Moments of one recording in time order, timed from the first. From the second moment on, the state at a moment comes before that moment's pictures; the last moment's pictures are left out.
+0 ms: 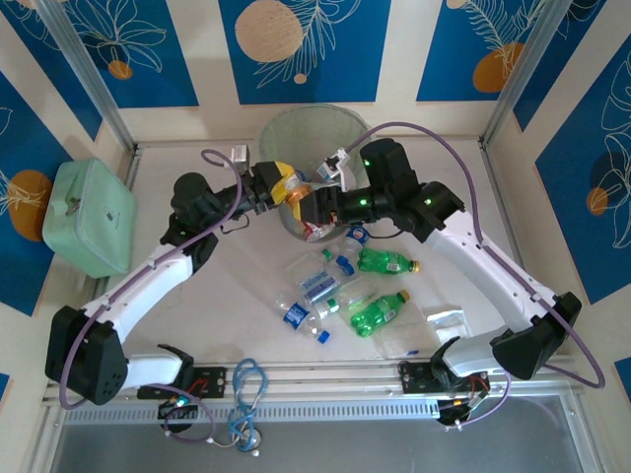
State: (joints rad) left arm -0.43 1.27 0.92 0.53 0.71 -1.46; right arm 0.67 1.37 1.51 -0.73 -0.61 0.64
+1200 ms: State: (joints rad) left arm -0.43 1.14 1.05 -0.45 0.48 -0.78; right arm 0.39 1.82 2.13 -0.83 -0.54 0.69
